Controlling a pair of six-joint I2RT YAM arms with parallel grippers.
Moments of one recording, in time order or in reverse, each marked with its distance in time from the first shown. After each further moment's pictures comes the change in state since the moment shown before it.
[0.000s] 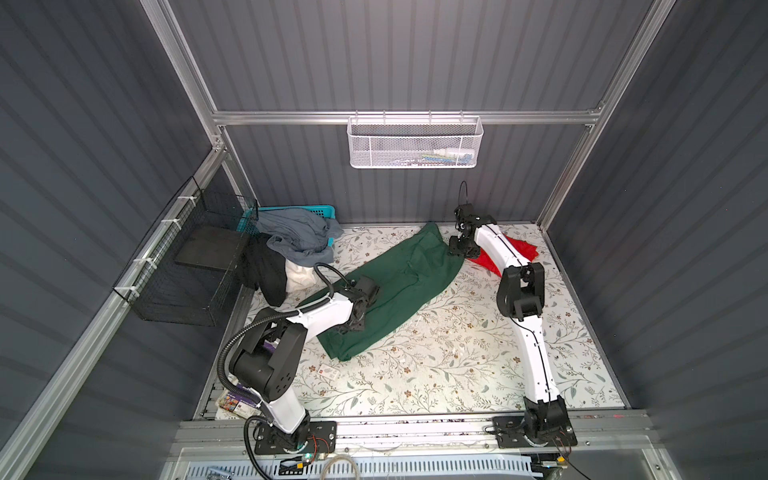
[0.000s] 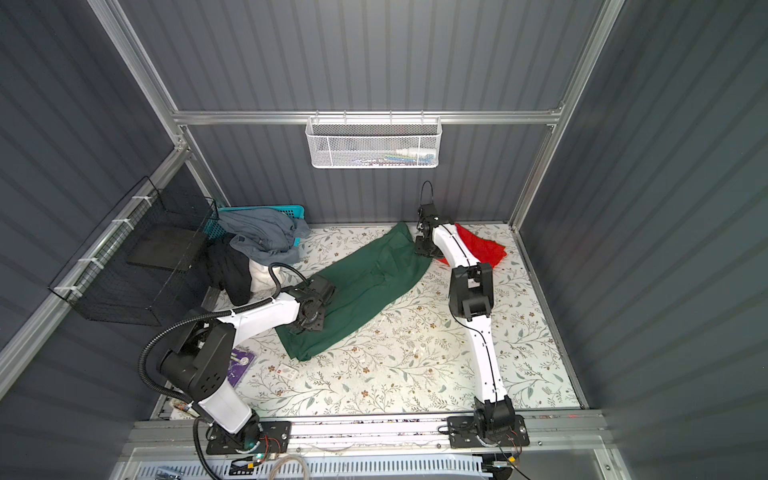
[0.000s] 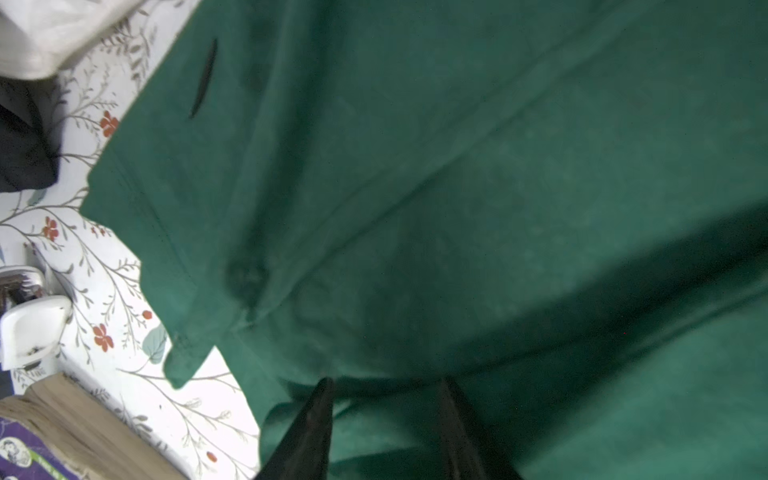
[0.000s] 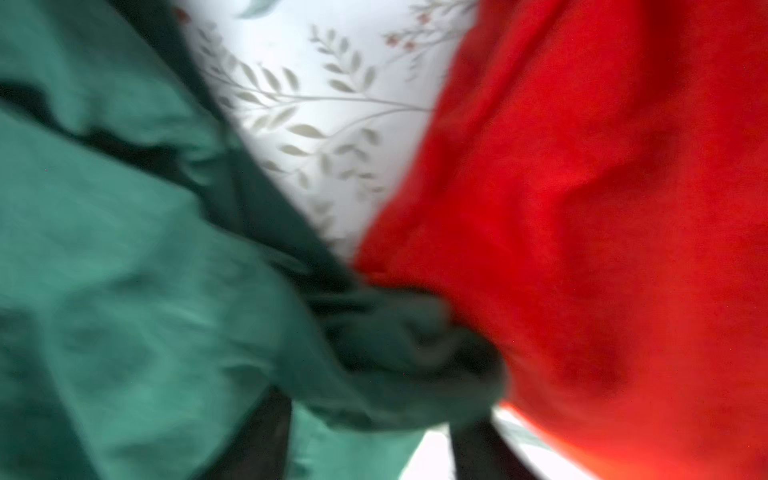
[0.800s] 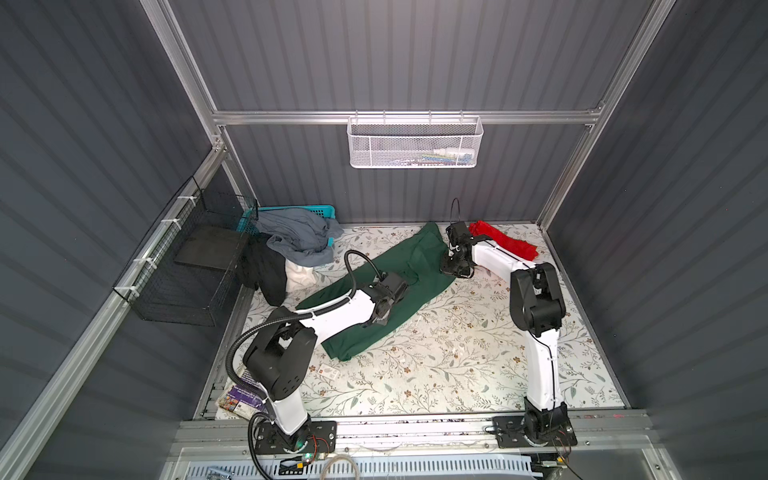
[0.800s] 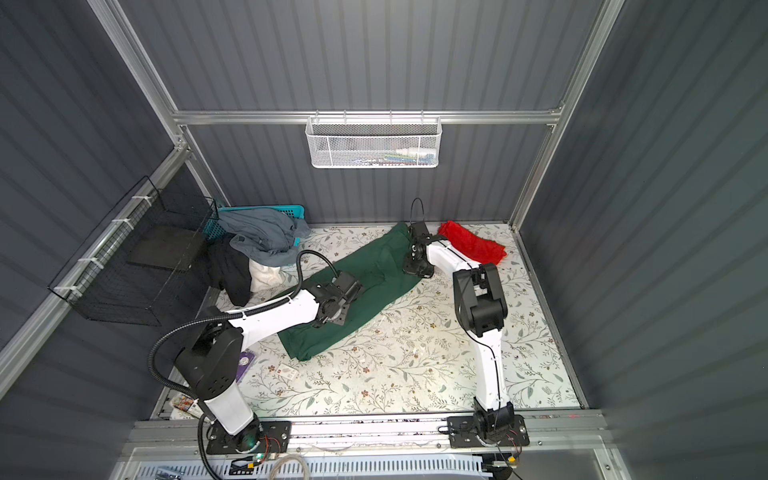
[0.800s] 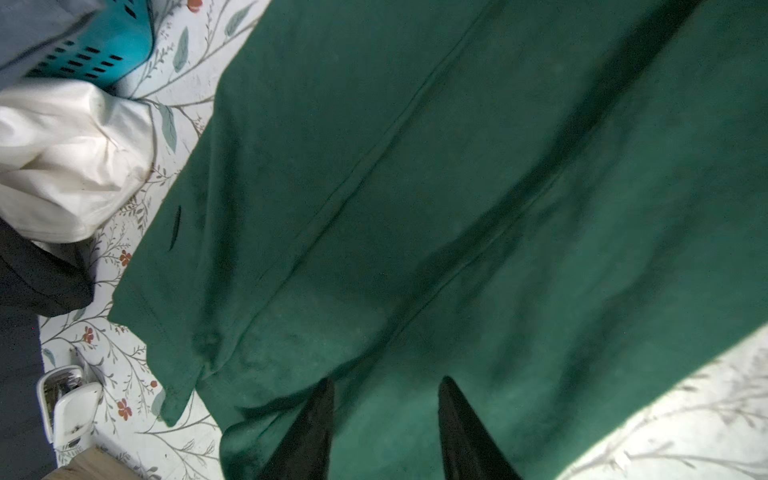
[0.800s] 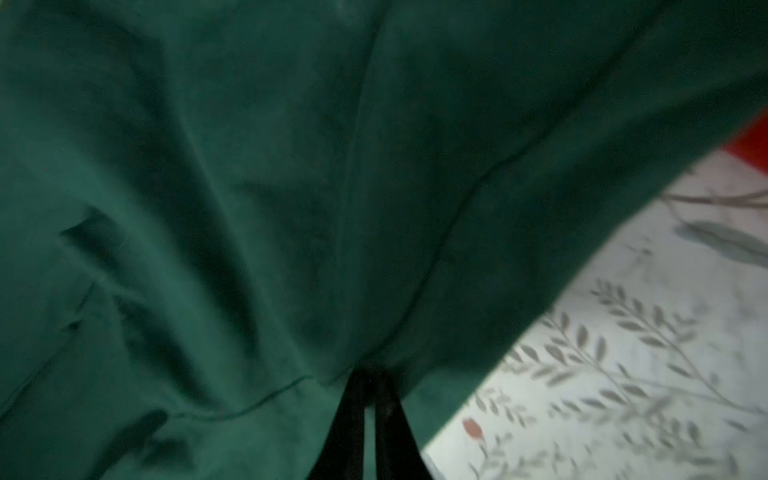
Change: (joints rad) left arm -0.174 0.070 0.178 -0.023 -0.075 0.069; right arm 0.101 -0.285 -0.575 0.304 -0.140 0.114
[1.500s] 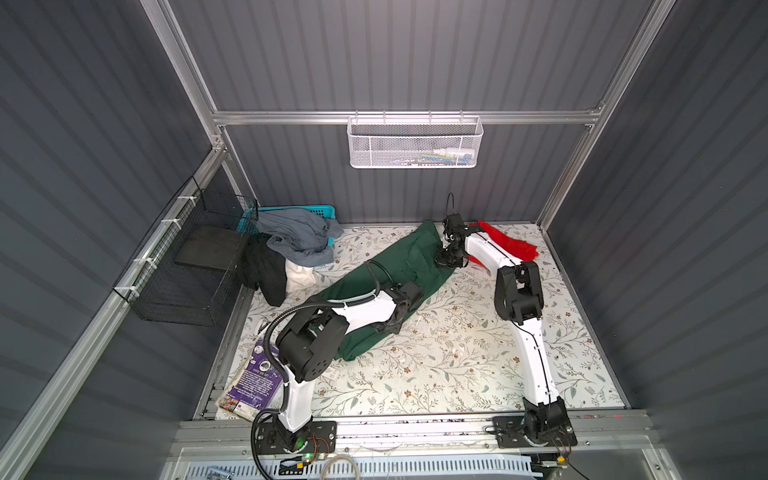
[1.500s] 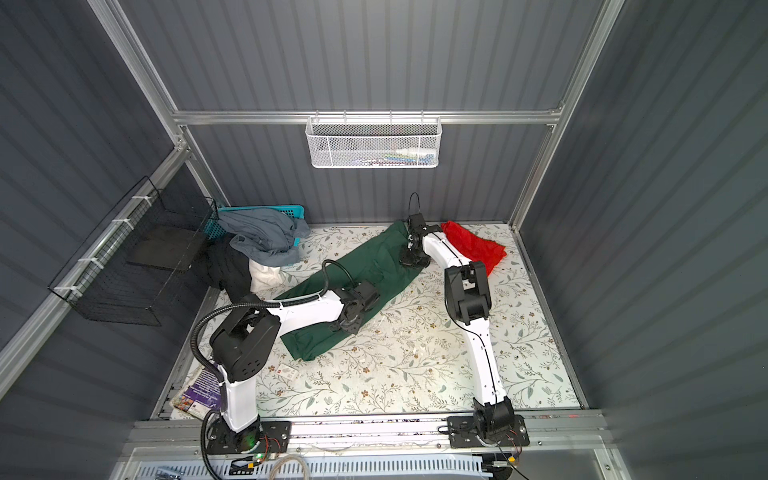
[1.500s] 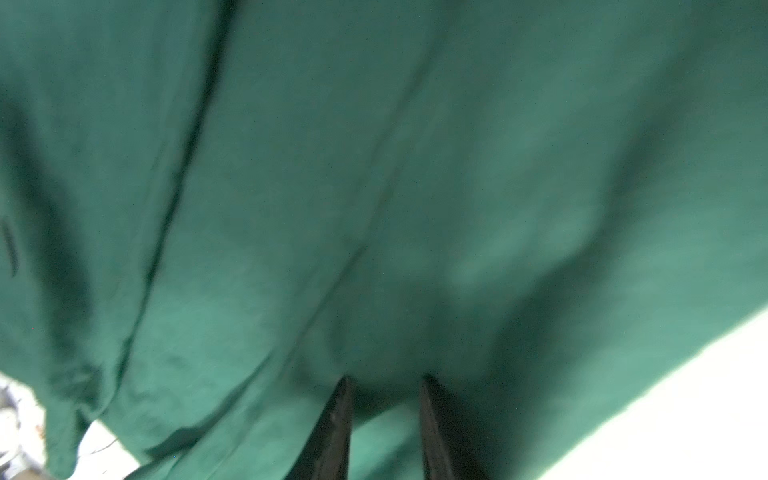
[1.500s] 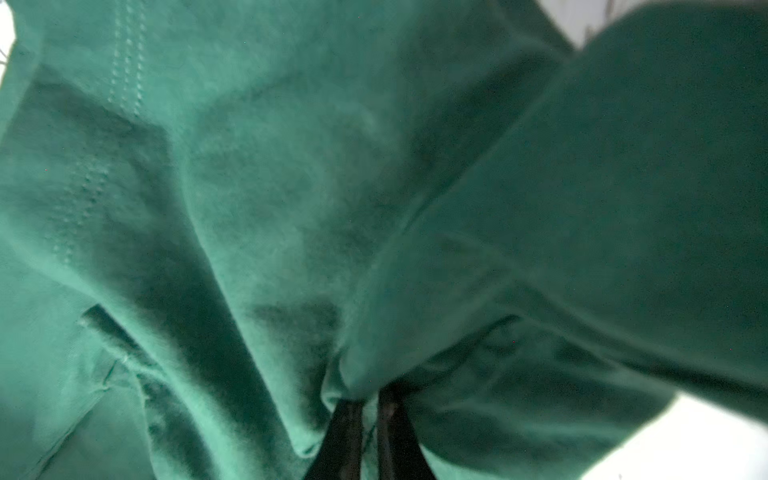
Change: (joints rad) left arm -0.083 0.209 0.128 -0.052 0.107 -0.033; right arm -0.029 0.232 0.369 -0.154 -0.135 -0.030
